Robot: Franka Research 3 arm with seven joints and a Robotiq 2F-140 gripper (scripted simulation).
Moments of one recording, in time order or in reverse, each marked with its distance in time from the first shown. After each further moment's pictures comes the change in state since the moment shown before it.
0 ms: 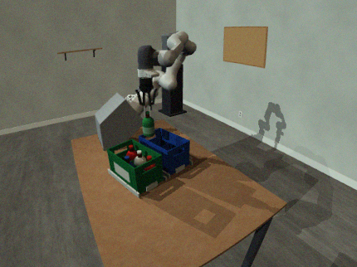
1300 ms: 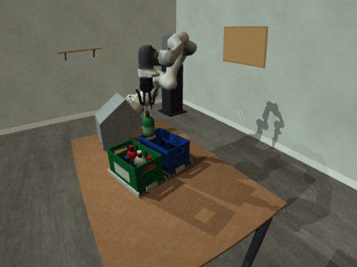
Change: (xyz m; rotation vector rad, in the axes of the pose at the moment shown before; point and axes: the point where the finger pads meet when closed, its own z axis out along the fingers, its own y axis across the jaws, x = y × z) arm -0.002 -0.001 -0.001 -0.004 0.003 0.003
